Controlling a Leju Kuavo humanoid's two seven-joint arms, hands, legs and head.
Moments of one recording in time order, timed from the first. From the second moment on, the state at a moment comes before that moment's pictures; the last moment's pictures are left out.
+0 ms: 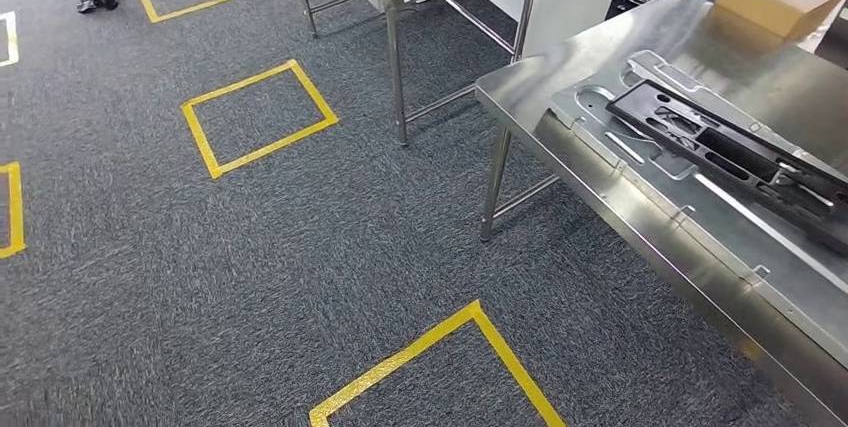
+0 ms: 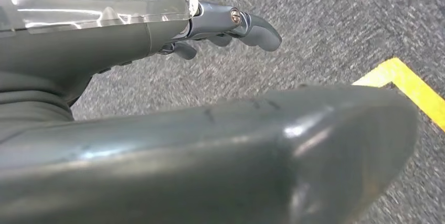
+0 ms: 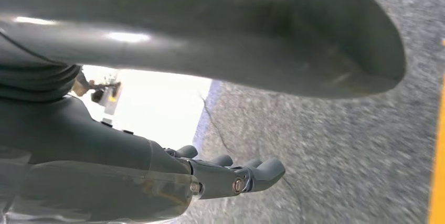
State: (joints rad) left arm -0.07 -0.20 1.21 -0.20 -1.15 0.22 -0.27; right arm -0.04 0.05 0.17 -0.20 0.47 0.04 0.24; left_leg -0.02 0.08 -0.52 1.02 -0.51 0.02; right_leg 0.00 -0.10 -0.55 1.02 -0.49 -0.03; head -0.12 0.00
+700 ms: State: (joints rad) left arm -0.06 -0.20 1.12 -0.20 -1.22 0.23 -0.20; right arm -0.03 0.08 0.08 -0.18 0.43 -0.01 0.23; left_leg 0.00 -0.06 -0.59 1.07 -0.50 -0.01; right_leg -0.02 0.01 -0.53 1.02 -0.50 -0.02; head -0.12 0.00
